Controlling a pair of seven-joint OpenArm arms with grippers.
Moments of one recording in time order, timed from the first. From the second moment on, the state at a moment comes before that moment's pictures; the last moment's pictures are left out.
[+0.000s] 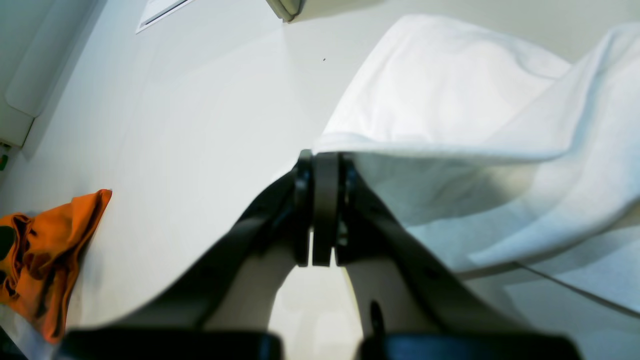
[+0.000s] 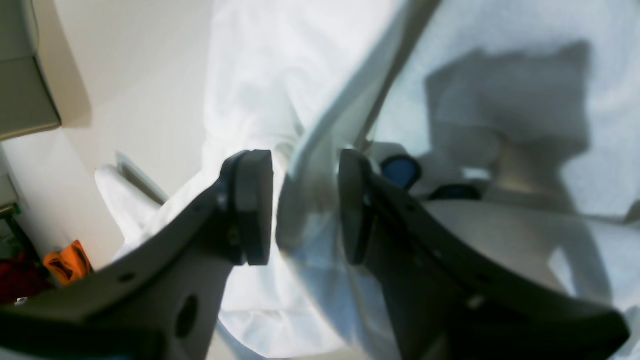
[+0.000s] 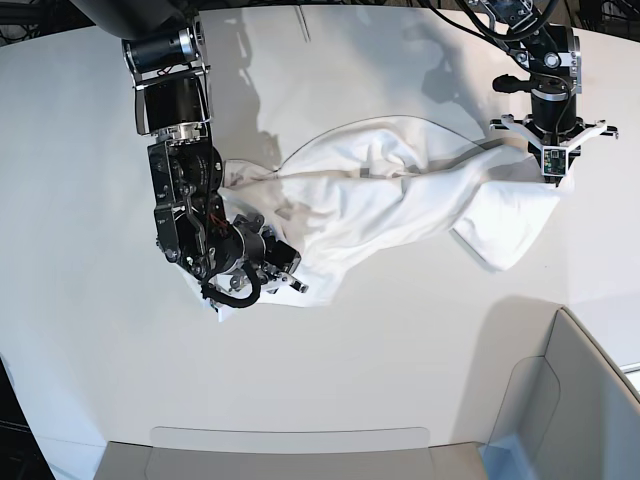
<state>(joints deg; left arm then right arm) 15.0 10.4 -44.5 112.3 27.4 -34.1 13.5 20.7 1.1 -10.0 82.3 35.5 -31.2 -67.7</state>
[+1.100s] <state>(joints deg) -19.5 0.6 -27.9 112.0 27.2 -33.9 62.5 26.2 16.3 -10.0 103.7 37.3 -19.6 -65.8</state>
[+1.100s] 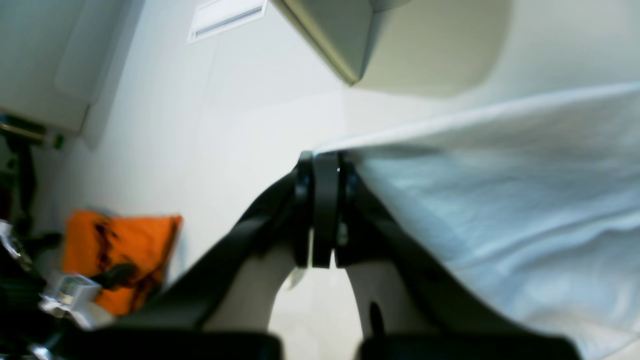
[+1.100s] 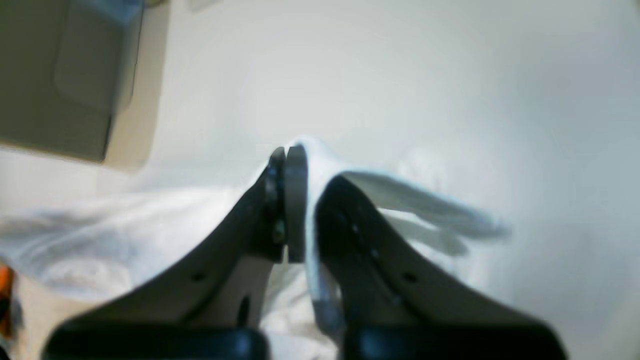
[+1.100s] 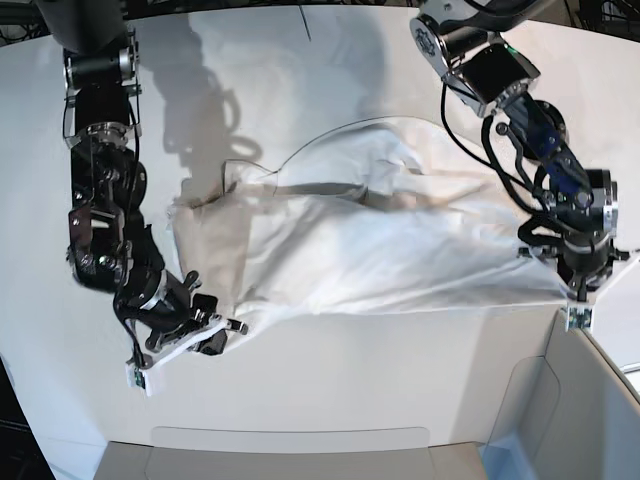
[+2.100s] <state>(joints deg) -44.4 -12.1 -23.3 97.4 25.5 -33.7 77.1 60.7 17.6 -9.8 88.6 27.6 2.2 -67.2</state>
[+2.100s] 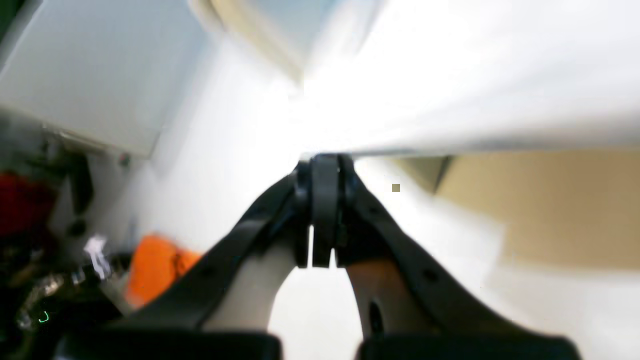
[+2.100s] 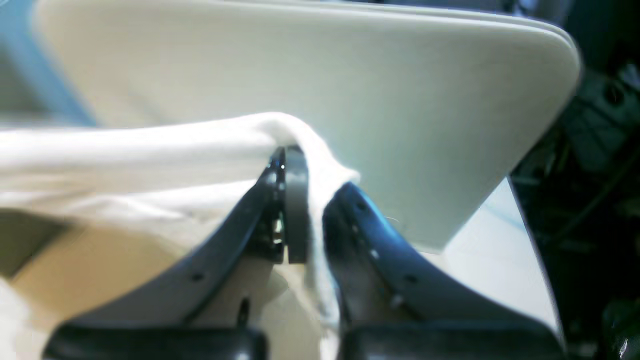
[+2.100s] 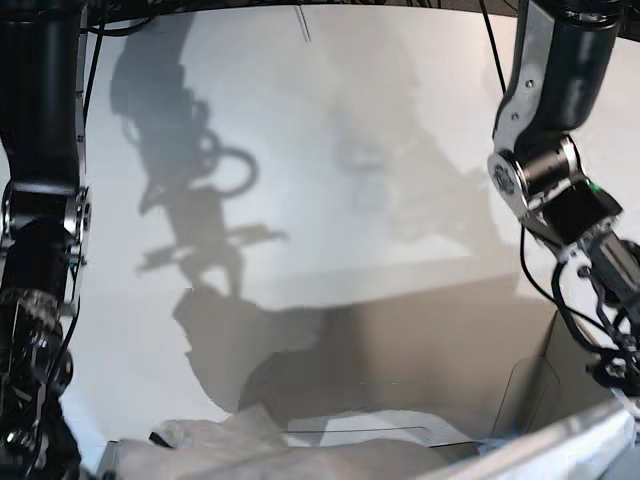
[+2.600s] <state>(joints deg) -0.7 -4.3 -34.8 108.8 26.2 -33.9 62.9 12.0 14.4 -3.2 107.0 27.3 1.8 -70.8</state>
